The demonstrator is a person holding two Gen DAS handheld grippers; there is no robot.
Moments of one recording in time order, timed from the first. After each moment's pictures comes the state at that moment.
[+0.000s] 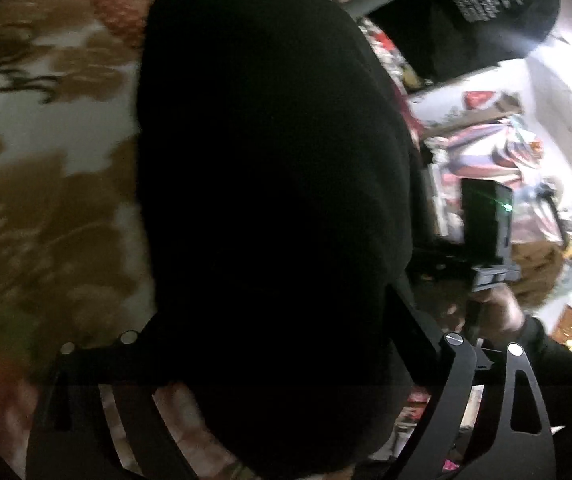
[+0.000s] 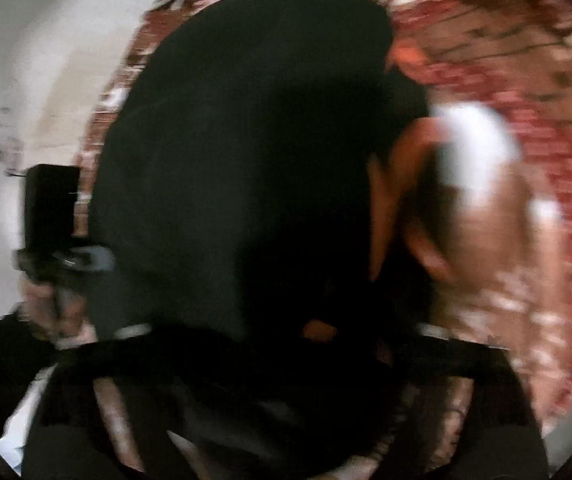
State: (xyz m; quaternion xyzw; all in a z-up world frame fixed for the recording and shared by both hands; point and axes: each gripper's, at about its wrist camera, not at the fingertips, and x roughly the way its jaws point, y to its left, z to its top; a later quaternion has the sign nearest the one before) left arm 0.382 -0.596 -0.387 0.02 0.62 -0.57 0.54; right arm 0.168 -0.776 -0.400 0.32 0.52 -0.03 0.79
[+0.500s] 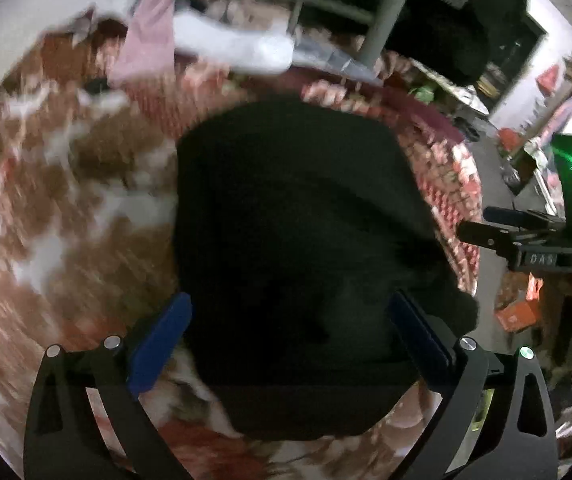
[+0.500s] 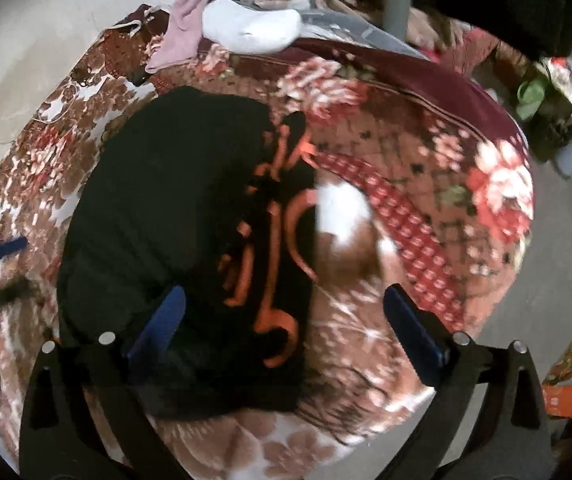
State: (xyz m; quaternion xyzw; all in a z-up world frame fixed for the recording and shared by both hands) left arm 0.295 -0.582 -0.305 0.14 0.50 -0.46 0.72; right arm 0.174 -0.731 -0.317 0.20 0.50 -0.19 0.82
